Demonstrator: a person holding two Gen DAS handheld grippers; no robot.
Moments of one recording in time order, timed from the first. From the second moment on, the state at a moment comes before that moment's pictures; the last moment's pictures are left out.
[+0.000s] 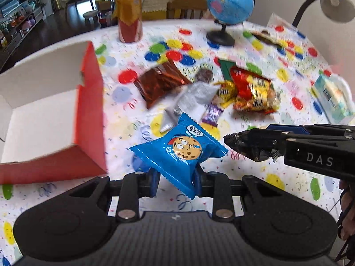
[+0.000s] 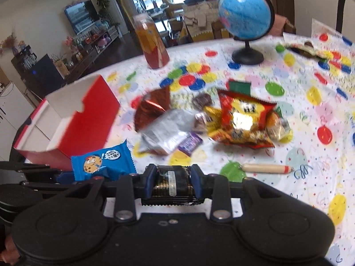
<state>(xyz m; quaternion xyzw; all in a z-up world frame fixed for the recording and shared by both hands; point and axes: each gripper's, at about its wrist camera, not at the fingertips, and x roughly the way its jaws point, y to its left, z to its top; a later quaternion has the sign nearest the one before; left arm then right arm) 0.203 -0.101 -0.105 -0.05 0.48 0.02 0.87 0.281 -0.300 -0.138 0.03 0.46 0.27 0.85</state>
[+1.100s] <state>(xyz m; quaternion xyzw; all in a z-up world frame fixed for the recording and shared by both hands) 0.156 0.161 -0.073 -0.11 0.45 0.15 0.87 0.259 -0.041 -0.103 -0.05 0.42 0.33 0.84</state>
